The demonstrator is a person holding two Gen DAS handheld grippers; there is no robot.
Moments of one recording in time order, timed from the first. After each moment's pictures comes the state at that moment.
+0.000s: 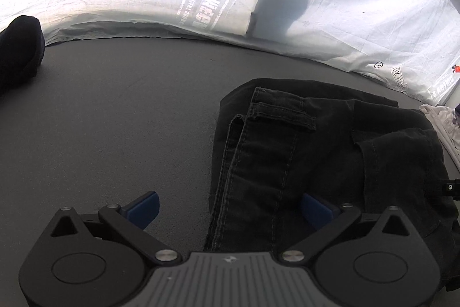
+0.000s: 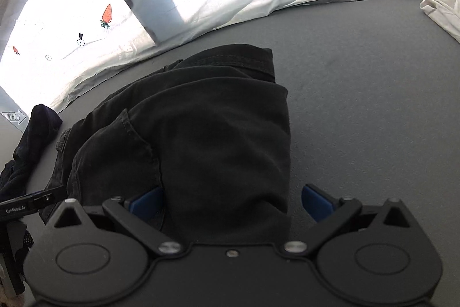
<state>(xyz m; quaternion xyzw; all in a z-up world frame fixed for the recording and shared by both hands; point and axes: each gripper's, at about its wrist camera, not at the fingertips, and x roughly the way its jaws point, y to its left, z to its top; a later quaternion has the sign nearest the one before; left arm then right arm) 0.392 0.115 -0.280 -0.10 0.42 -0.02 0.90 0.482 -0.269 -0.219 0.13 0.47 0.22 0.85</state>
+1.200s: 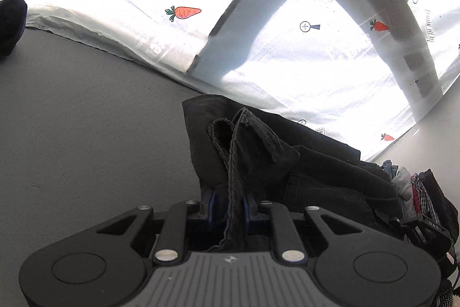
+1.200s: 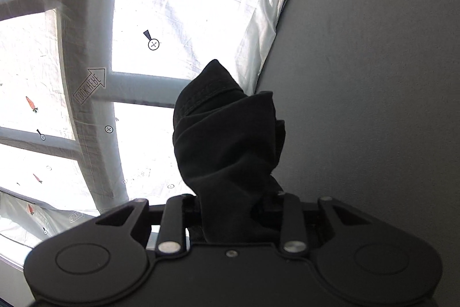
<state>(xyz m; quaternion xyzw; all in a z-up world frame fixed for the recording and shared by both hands) 0.344 0.094 -0.212 -0.26 0.32 -0.11 0.90 0.392 -0.334 -0.197 0.57 0.35 0.24 0.71</state>
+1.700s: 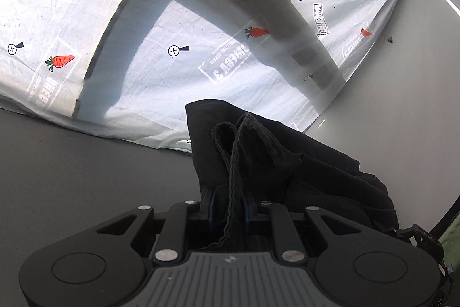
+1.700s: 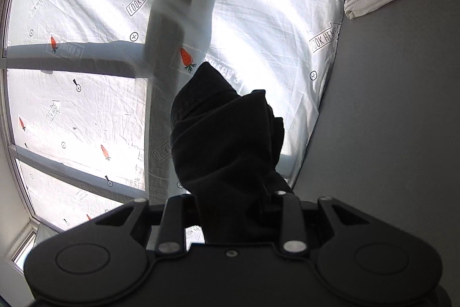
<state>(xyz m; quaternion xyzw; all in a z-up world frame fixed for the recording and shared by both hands) 0.345 0.025 -0.118 -0.24 0.25 -0.29 0.89 0.258 -0.410 -0.103 0.61 0.18 0.19 0.75</state>
